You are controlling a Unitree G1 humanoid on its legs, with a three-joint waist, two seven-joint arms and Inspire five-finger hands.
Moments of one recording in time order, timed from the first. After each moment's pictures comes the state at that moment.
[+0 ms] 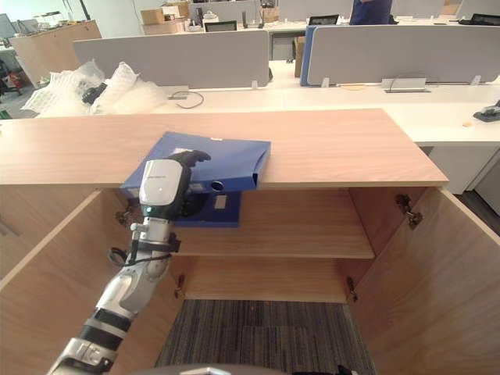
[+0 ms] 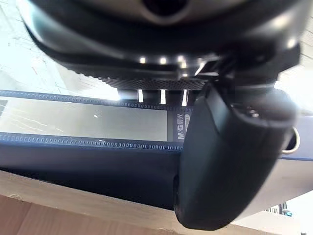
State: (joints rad) left arm -0.21 0.30 -0.22 0.16 1.01 -0.07 0.51; right arm 0.07 -0.10 -0.25 1.17 -0.15 0.08 -0.15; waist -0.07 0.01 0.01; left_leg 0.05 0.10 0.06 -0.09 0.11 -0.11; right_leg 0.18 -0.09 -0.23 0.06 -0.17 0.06
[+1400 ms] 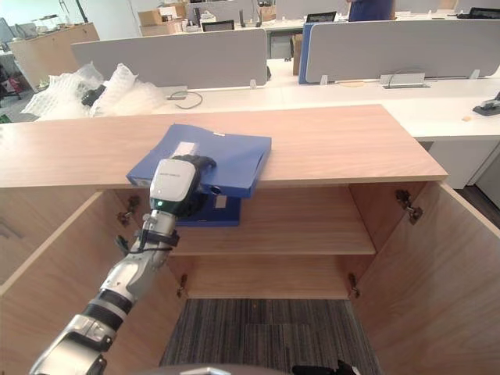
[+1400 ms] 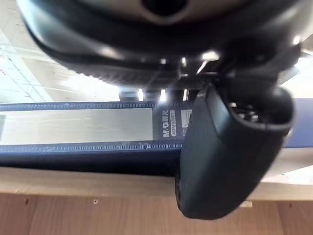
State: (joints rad) left arm -0.34 0.35 -0.30 0.34 1.05 -0.06 0.52; right arm 0.05 -0.10 -0.29 1.17 -0.16 0.07 -0.13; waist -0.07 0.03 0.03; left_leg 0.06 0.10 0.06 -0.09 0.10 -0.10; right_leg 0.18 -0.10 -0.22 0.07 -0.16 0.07
